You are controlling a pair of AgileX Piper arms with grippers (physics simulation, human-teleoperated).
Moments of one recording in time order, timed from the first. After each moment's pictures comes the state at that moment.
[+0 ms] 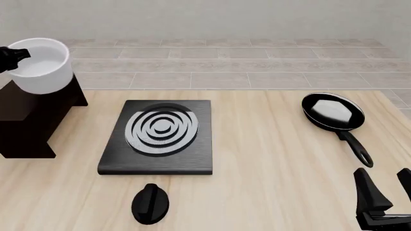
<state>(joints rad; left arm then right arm) 0.42 1.87 -1.62 0.32 -0.11 0.00 0.07 0.00 -0.06 0.02</state>
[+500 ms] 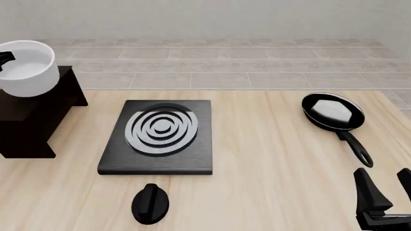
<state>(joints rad) 0.49 1.87 -1.62 0.31 -0.10 0.00 0.07 0.00 -0.06 0.02</state>
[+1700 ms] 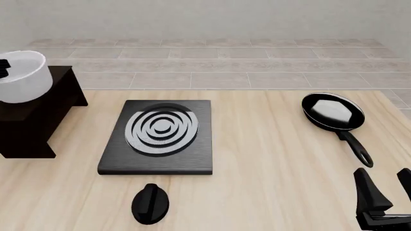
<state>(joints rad) 0.52 1.89 -1.57 0.25 -0.11 0.00 0.07 0.00 -0.06 0.02</state>
